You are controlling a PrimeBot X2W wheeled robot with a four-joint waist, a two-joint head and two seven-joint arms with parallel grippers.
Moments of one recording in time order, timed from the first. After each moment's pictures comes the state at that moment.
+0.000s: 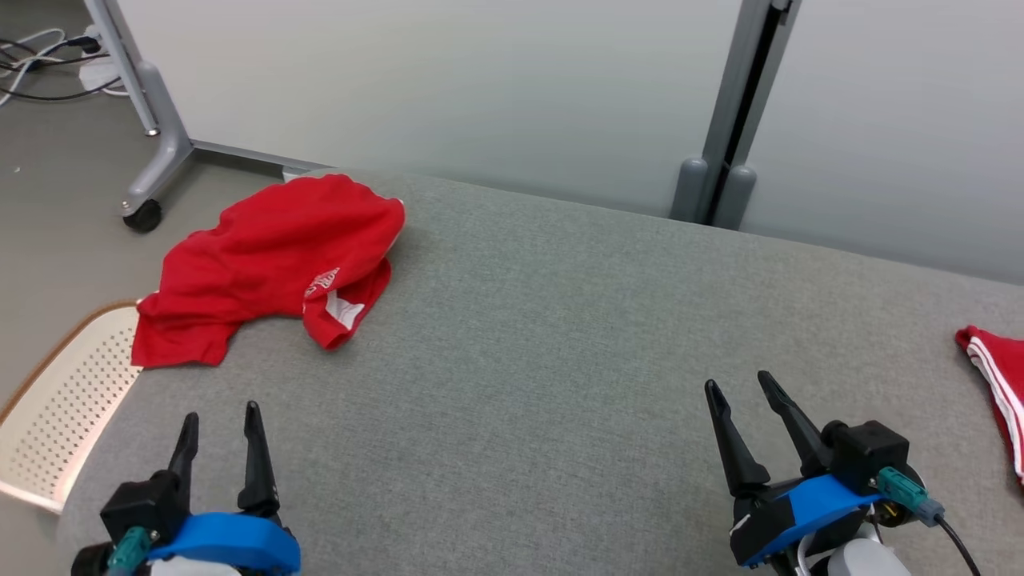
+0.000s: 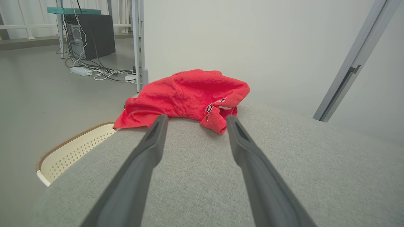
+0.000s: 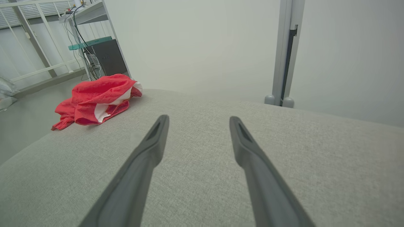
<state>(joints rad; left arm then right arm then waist) -0.06 0.06 0.08 0.39 -0.19 -0.10 -0.26 -0.17 -0.10 0.17 0.41 0.27 0.13 -0.26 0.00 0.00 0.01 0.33</state>
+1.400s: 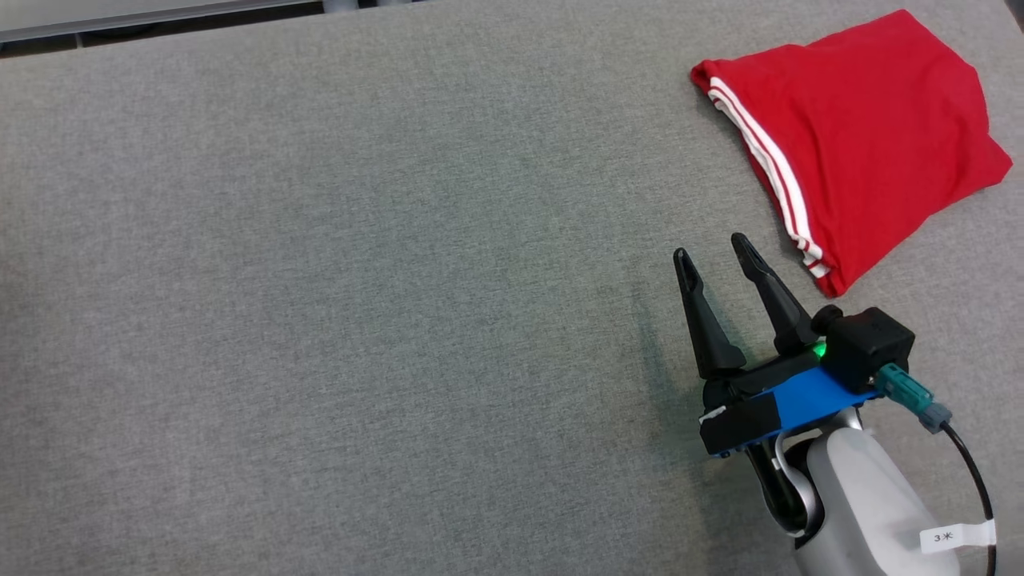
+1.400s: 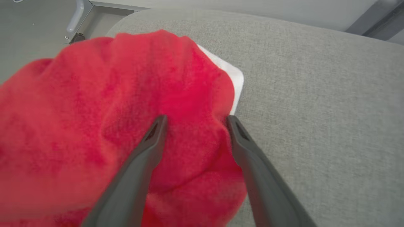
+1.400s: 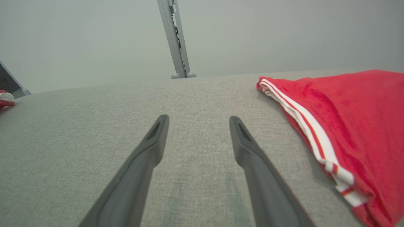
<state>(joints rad) -0.80 0.62 0.05 0.85 -0.40 -0.03 0.50 -0.38 -0.09 0.22 0.30 0.28 0.13 -0.26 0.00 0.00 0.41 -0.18</state>
